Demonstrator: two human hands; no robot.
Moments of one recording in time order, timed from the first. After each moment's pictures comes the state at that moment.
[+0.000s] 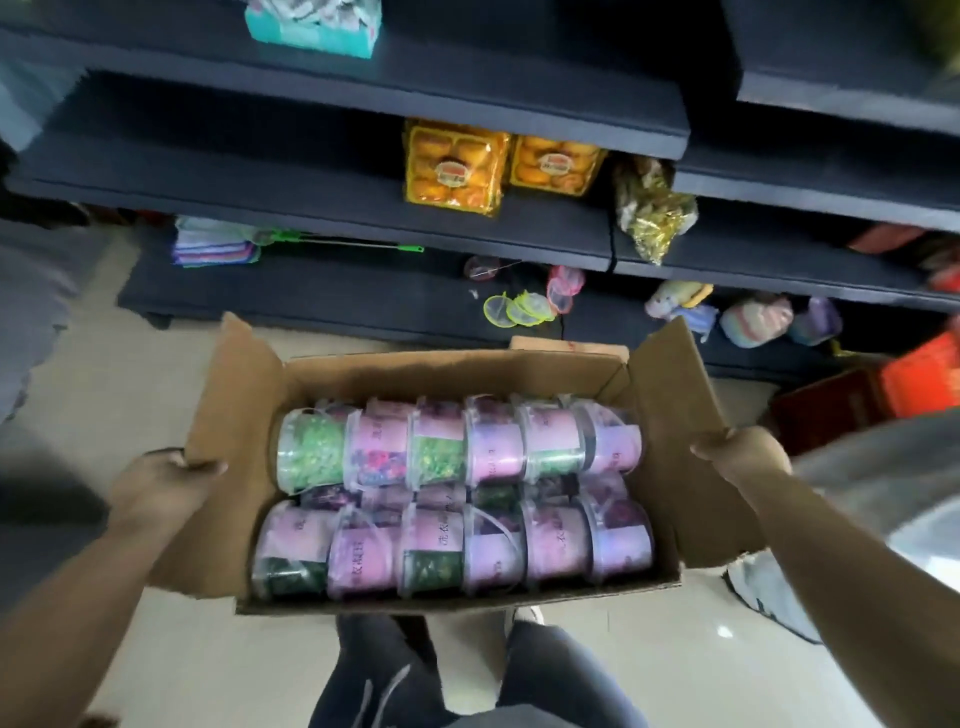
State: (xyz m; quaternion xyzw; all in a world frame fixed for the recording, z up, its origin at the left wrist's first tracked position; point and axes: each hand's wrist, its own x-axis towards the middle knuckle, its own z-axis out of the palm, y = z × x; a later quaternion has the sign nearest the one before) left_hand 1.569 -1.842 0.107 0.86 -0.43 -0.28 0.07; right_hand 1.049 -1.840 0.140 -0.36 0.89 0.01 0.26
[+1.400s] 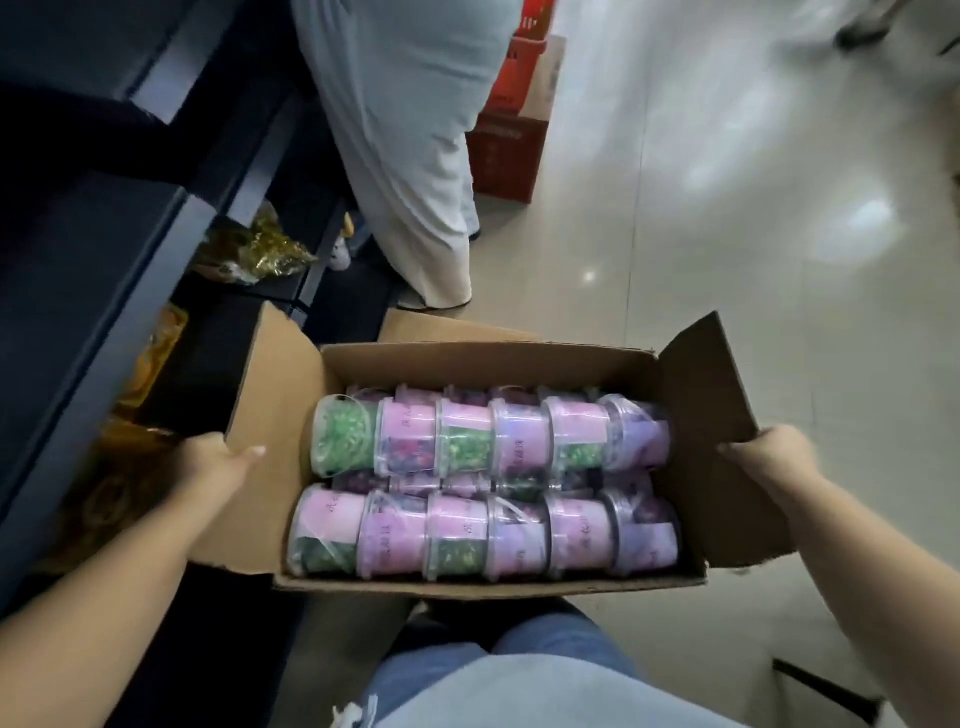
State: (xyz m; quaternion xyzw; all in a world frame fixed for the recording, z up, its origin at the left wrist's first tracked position) left_hand 1.277 -2.221 0.110 0.42 -0.86 -0.23 -0.16; right_hand 1.232 -1.715 0.117 0.35 0.88 -0.19 0.24
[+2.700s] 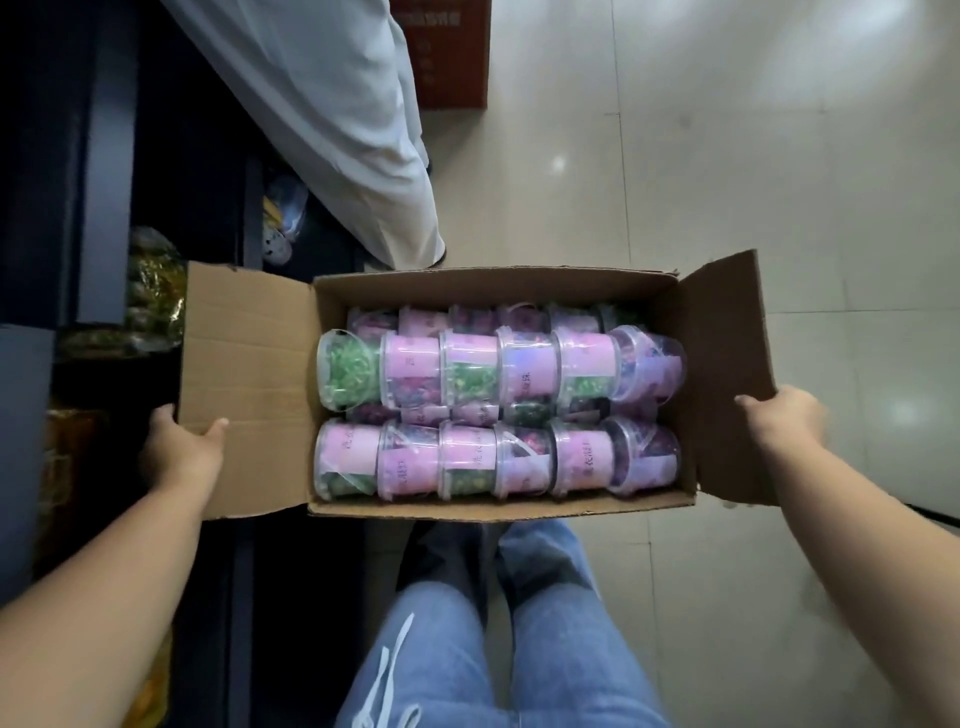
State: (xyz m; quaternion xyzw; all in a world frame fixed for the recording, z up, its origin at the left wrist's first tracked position) left_hand 1.094 -2.272 0.026 0.42 -0.88 -0.18 -0.16; right_hand 1.149 -1.760 0.020 0.51 0.82 -0.15 0.21
